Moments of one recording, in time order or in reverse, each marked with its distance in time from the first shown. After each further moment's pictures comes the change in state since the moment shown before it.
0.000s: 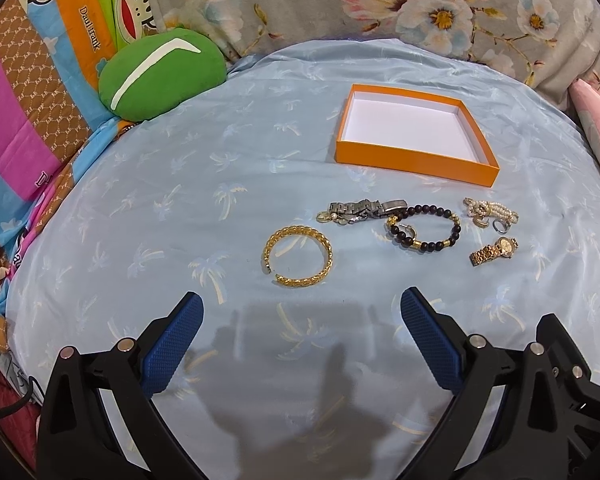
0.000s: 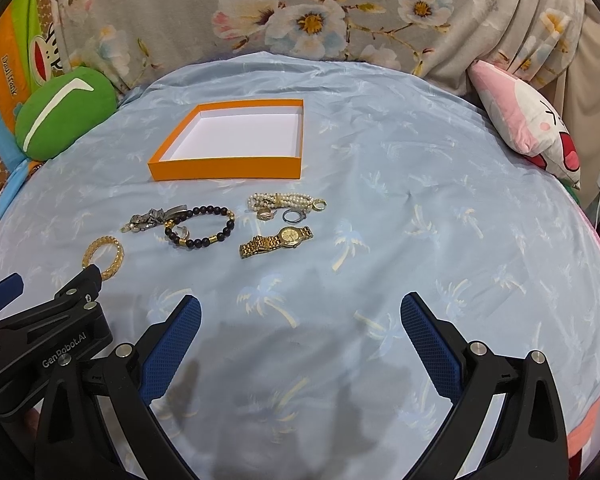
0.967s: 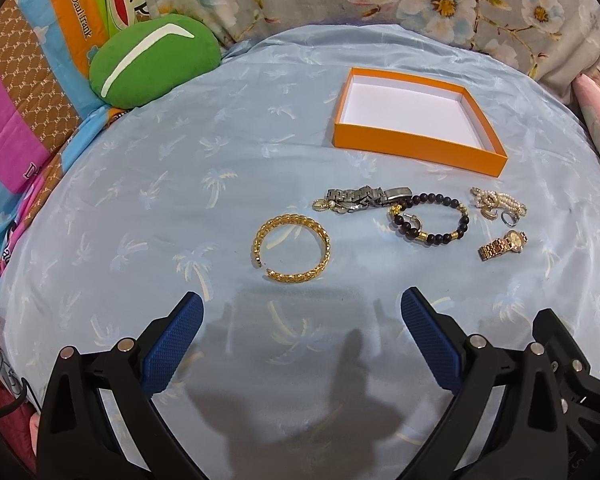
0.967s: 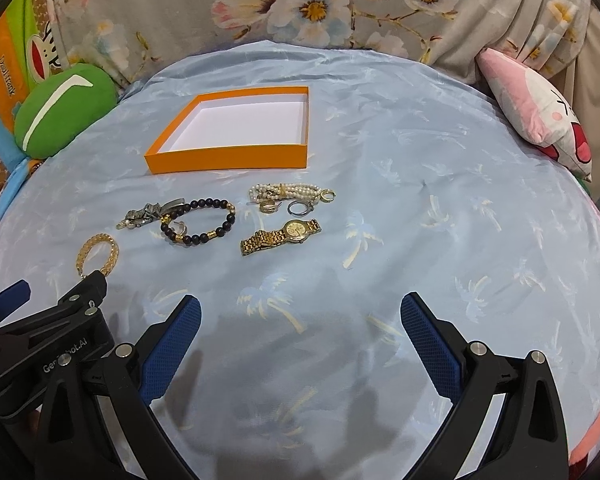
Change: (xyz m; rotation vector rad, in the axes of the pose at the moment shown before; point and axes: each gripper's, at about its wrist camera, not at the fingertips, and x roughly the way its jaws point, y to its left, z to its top) left arm 0.022 0.003 -0.002 -0.006 0.047 -0.024; right arm 0.026 -0.001 0.001 0.011 0.035 0.051
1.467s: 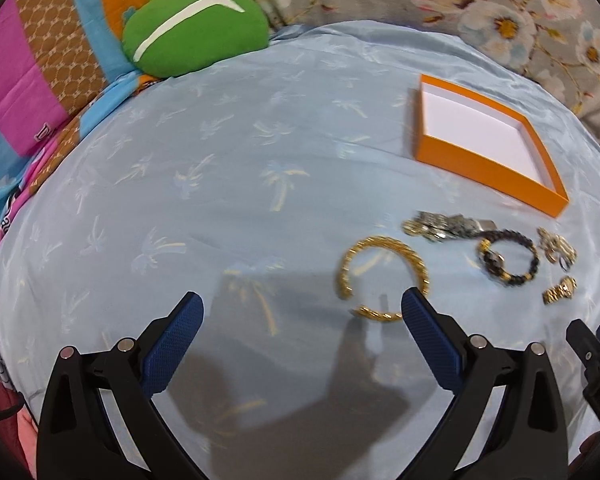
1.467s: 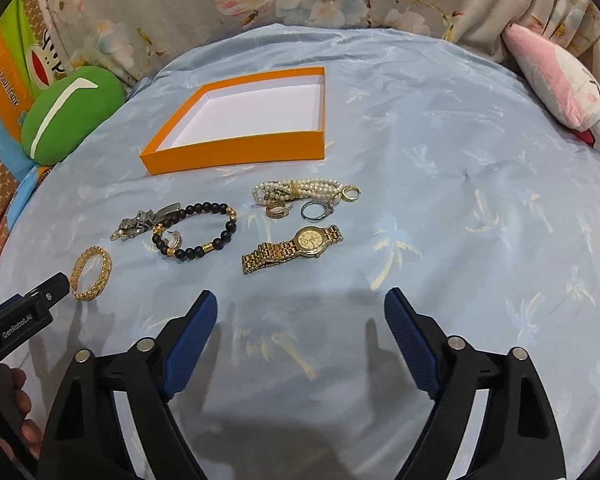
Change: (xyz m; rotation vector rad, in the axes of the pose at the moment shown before) left arm 0.038 0.061 0.013 -0.145 0.022 0.043; right arm 0.055 -0.009 0.017 0.056 0.073 0.123
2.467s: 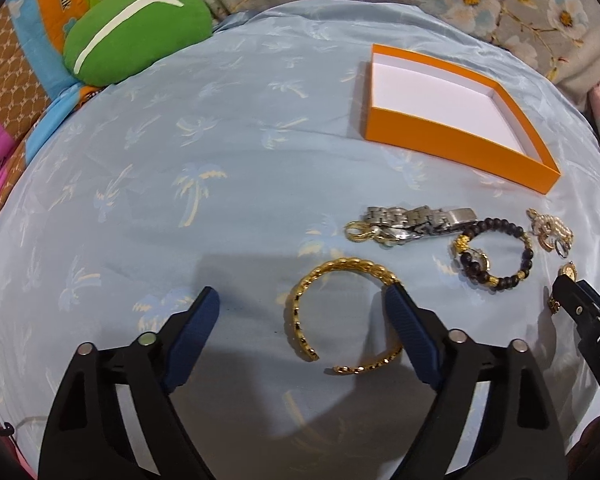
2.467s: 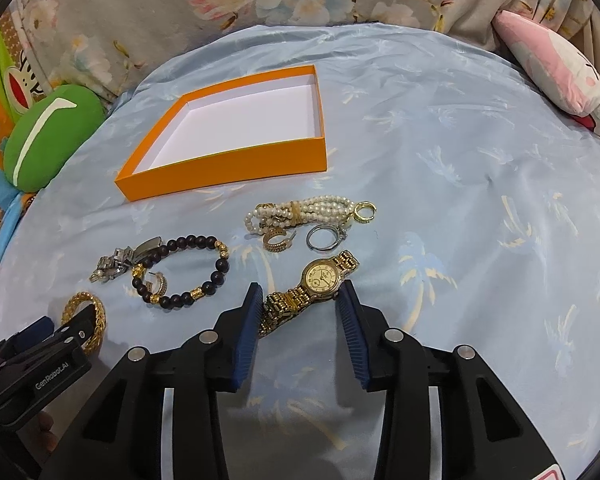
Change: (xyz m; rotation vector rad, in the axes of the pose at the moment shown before) left arm 0.035 -0.041 0.008 0.129 0.038 -0.104; right arm 0.022 0.009 0.013 0.049 -0.057 -0.046
